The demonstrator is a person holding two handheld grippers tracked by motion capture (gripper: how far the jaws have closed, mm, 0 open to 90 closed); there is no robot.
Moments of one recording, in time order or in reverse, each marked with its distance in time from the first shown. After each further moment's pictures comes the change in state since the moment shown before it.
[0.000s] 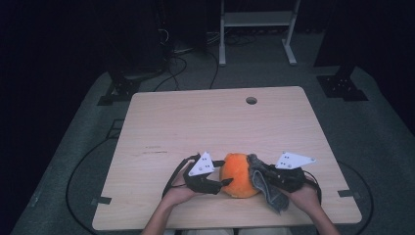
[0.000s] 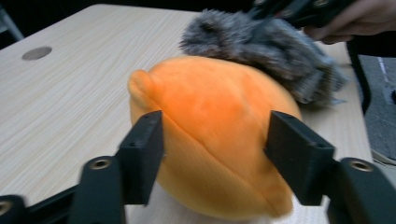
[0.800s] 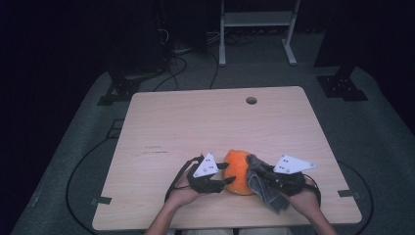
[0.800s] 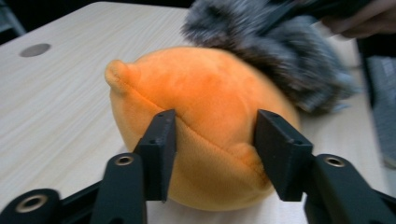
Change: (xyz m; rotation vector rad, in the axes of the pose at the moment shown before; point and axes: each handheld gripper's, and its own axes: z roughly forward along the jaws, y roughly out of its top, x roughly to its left) left arm -0.005 -0.002 0.013 0.023 0.042 -0.008; right arm 0.020 0.008 -0.008 -0.023 -0.036 -0.059
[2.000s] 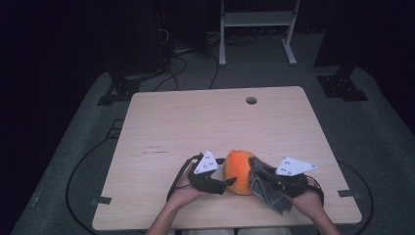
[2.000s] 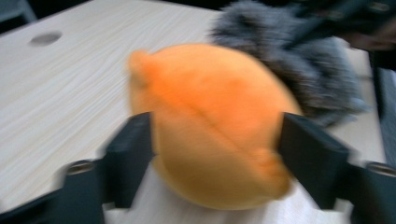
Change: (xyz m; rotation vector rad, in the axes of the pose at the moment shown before) left arm 0.006 0.000 0.004 -0.001 0.009 -0.129; right arm -0.006 -0.009 -0.003 0.036 0.010 -0.013
